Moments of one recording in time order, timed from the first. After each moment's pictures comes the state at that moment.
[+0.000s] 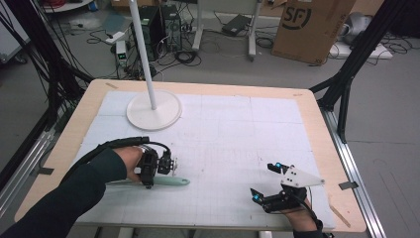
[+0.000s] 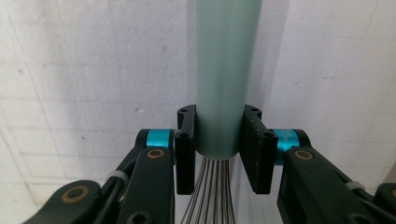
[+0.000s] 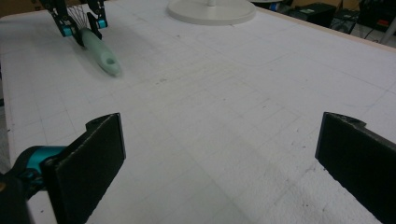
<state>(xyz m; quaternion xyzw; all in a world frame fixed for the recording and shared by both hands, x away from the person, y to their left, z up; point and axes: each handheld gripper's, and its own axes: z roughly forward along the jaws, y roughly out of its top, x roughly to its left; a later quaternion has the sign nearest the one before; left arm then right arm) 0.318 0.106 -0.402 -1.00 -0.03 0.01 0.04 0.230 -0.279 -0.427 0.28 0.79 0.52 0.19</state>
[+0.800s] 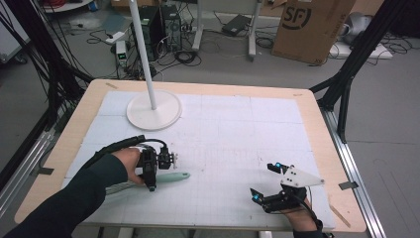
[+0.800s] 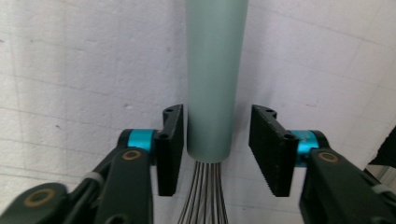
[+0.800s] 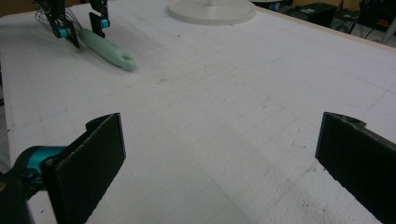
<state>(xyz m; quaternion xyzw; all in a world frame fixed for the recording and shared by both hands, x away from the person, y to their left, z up) 0.325 0.110 -0.401 -0.99 -0.11 0.04 0.02 0.230 -0.279 -0.426 0.28 0.79 0.52 0.19</state>
